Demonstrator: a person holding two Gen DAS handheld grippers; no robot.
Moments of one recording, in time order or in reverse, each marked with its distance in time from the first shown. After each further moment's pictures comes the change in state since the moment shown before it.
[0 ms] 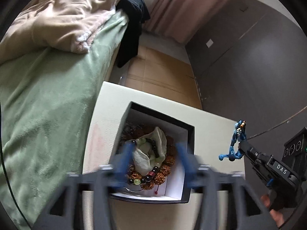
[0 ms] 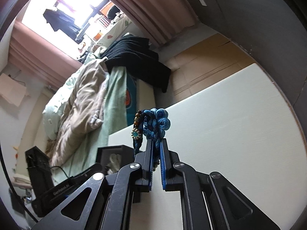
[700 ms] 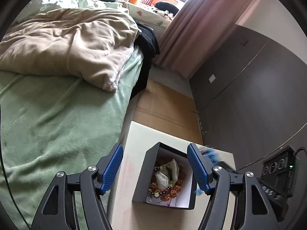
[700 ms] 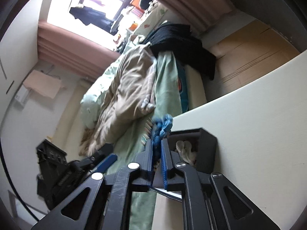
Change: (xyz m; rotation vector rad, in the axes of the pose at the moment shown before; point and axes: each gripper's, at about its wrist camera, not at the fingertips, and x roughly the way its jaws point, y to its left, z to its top) left arm -0.079 0.035 0.010 -0.065 -0.239 0.005; right arm 0.046 0.071 -0.026 -0.027 0.091 0.302
